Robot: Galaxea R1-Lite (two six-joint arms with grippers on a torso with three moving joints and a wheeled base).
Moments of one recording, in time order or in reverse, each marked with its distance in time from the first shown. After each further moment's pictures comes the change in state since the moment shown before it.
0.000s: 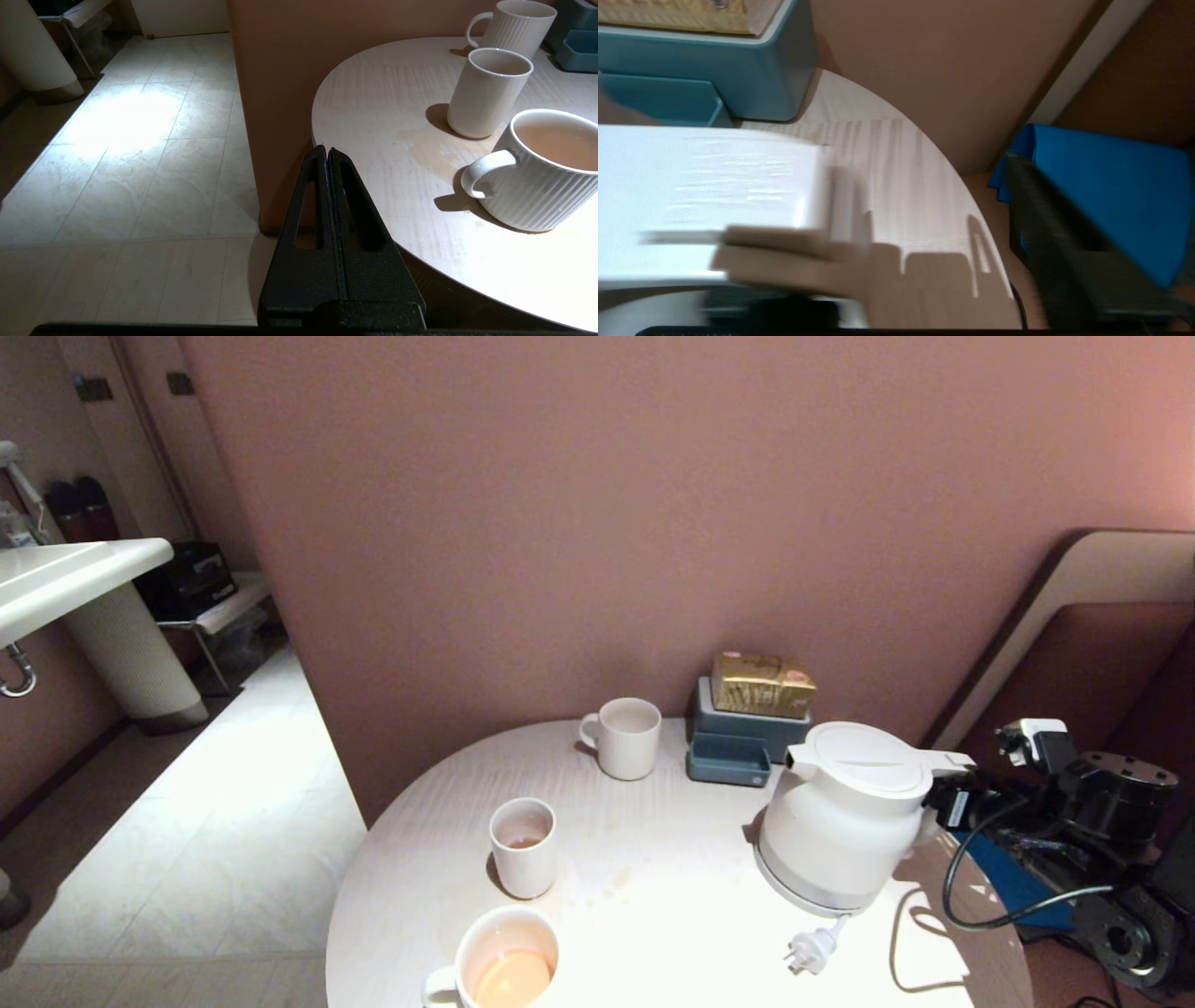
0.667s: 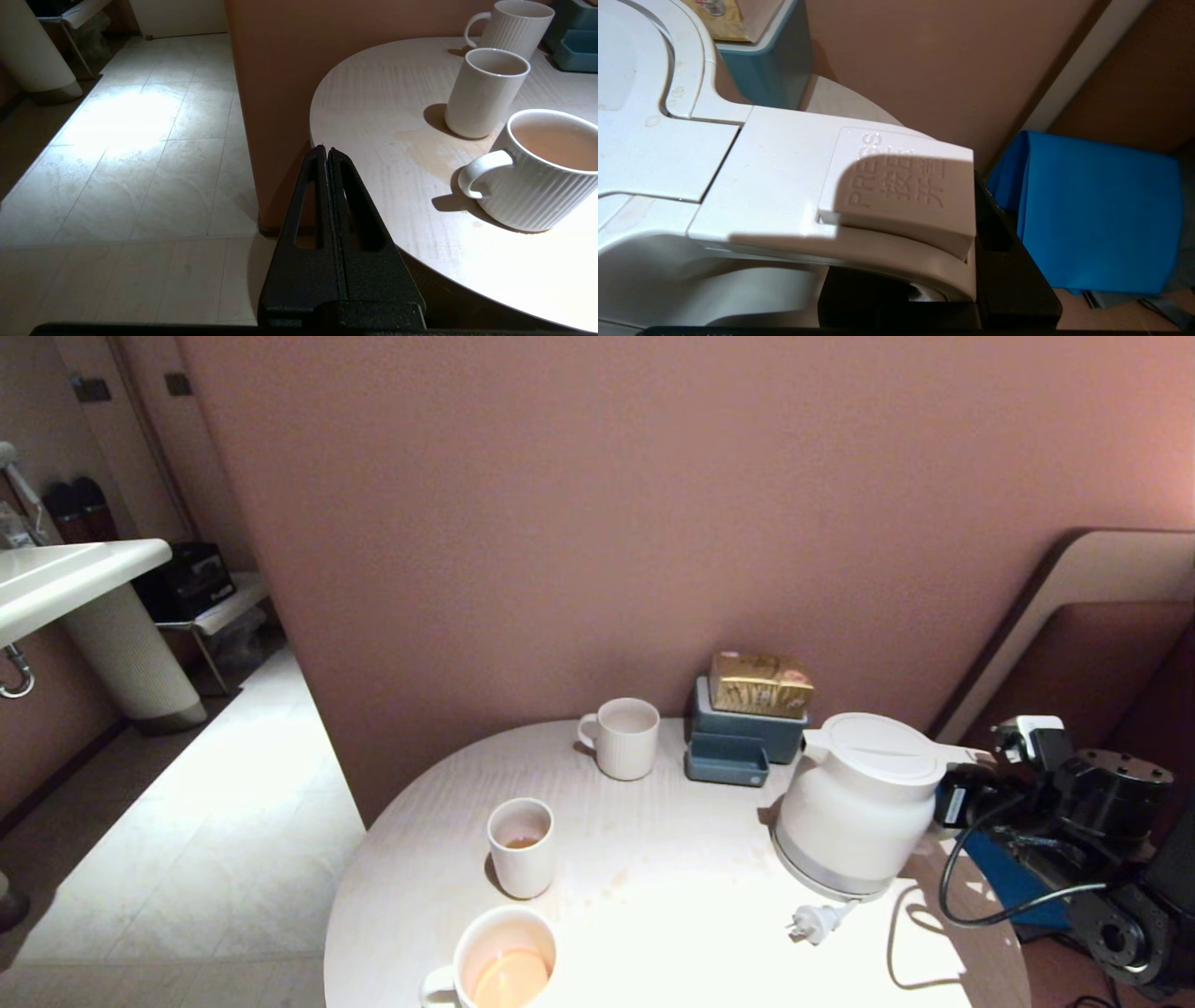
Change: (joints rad) left arm 0.000 0.000 0.000 0.000 0.000 0.000; right arm 0.041 0.006 -0.013 -0.004 -0.001 -0.005
